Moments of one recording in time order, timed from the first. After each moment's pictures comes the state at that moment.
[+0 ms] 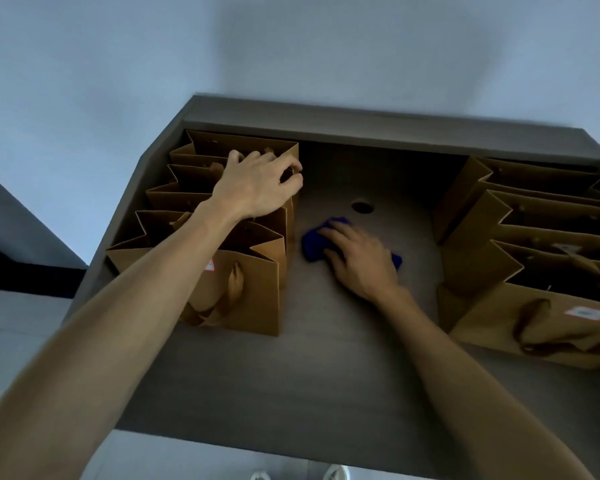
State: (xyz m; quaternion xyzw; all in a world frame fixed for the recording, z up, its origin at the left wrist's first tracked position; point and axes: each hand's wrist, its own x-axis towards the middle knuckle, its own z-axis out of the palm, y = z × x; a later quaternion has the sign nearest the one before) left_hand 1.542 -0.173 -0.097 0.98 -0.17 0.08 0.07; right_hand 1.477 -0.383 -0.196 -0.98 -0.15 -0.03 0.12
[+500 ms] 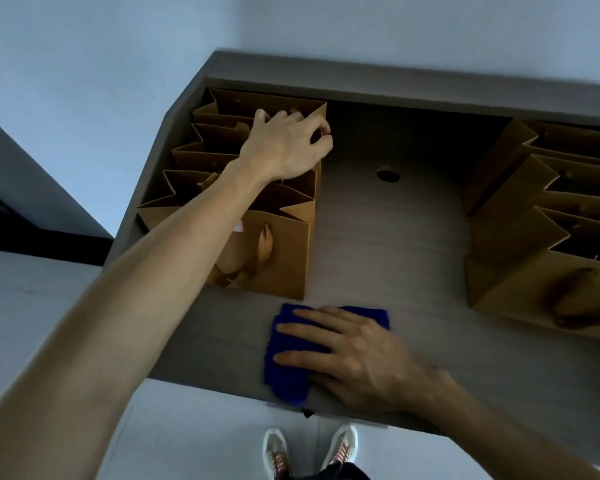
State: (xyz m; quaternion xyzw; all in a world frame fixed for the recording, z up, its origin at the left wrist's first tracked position) left_hand 1.539 -0.172 -0.096 0.98 -0.17 0.08 0.07; right_hand 1.324 -0.349 -0.195 -0.85 -0.52 -0.01 0.10
